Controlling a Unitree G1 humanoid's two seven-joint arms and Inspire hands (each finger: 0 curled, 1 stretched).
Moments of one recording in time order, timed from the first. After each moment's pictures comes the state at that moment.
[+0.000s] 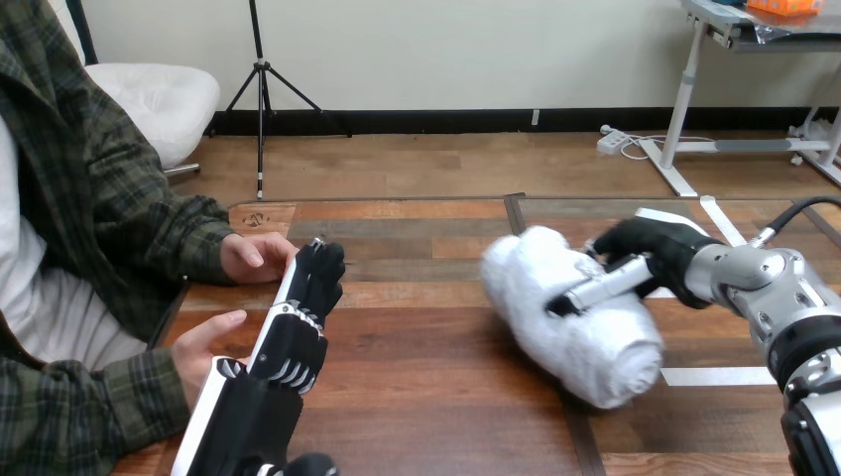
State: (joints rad) left arm 0.31 0.12 -0.10 0.26 -0.33 -1.05 -0.52; right arm -0.94 -0.43 0.18 1.35 -0.29 -0.08 0.44
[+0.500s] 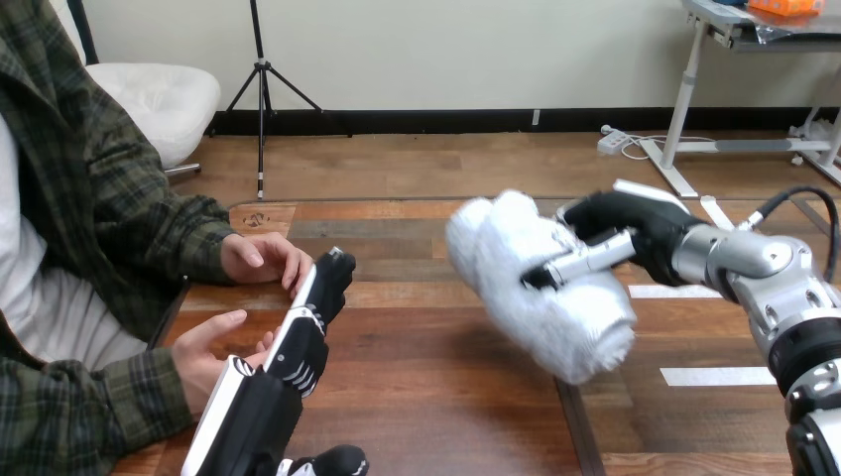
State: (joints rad) left arm 0.30 0.13 -0.05 0.26 -0.17 -1.00 -0.44; right arm -0.89 -0.43 0.12 1.18 -0.18 -0.12 0.55
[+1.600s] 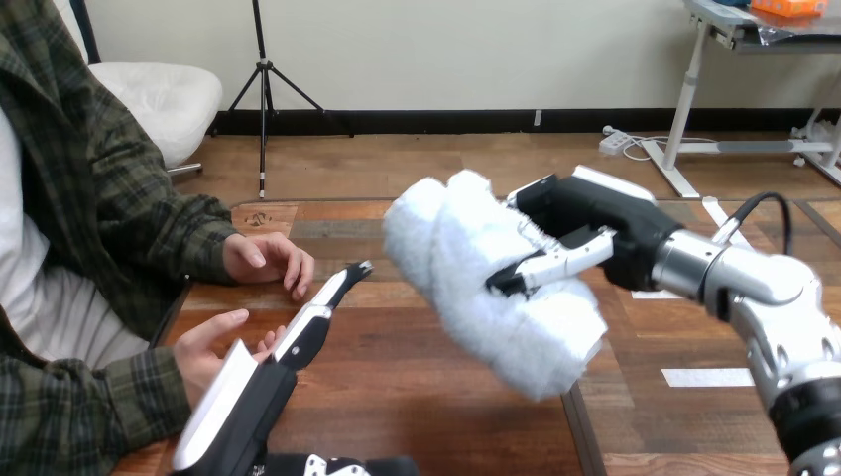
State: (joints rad) left arm 0.32 0.19 0.07 0.10 0.22 -0.91 -0.26; right arm -0.64 -0.42 0.06 0.71 0.05 -0.10 0.75
